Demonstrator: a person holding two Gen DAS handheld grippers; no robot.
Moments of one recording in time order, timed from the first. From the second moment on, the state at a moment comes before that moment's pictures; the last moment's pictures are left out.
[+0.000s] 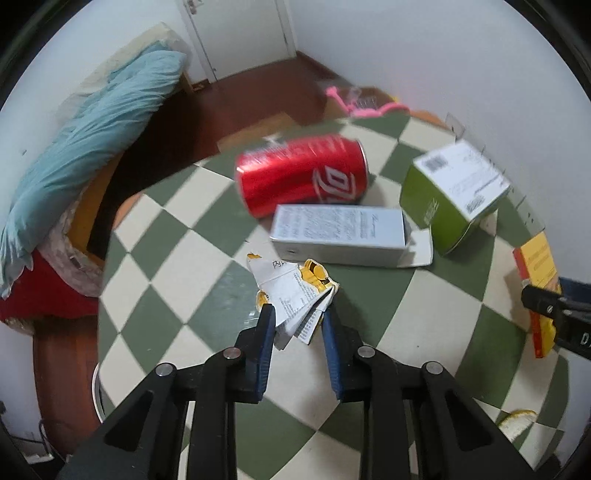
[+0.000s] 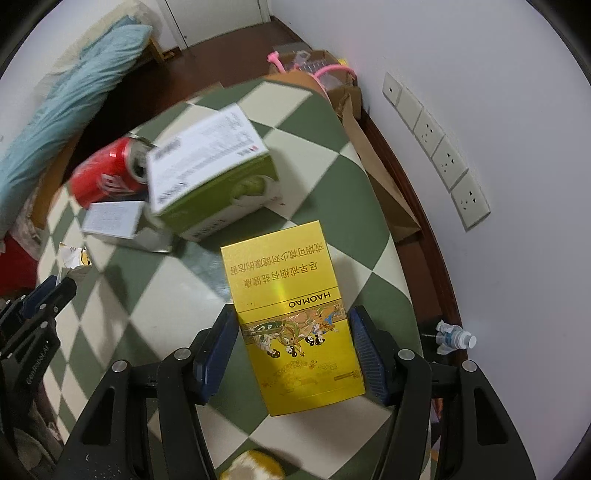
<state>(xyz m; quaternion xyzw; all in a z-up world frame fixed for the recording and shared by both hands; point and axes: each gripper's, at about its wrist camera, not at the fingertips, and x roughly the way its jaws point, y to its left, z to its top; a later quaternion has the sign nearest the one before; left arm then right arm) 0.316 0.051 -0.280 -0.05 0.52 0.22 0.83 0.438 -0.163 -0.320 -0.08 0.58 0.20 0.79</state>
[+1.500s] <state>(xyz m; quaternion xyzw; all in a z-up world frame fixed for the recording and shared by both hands) -0.073 0.445 -0.365 -0.48 0.49 0.32 0.66 0.093 0.320 -0.398 -0.17 0.64 0.45 0.60</state>
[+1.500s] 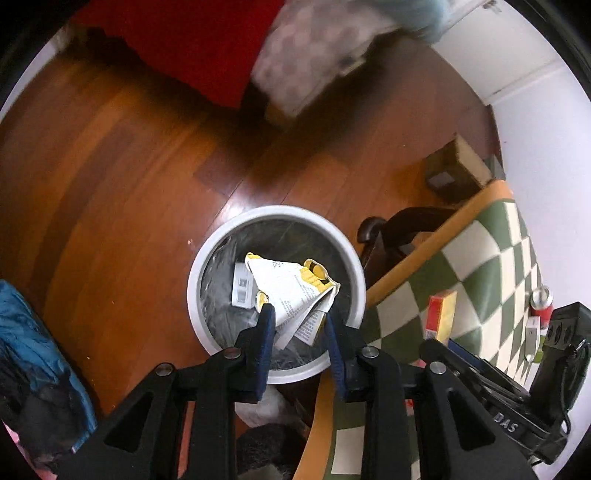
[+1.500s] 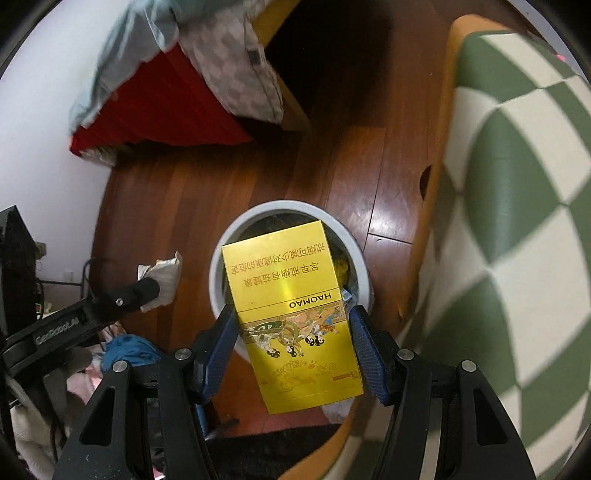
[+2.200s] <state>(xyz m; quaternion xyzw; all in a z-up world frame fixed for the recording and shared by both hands) -0.121 0.421 -0.344 -0.32 0.50 0.48 0.64 0.059 0.349 -0.421 -0.30 0.62 0.43 0.59</state>
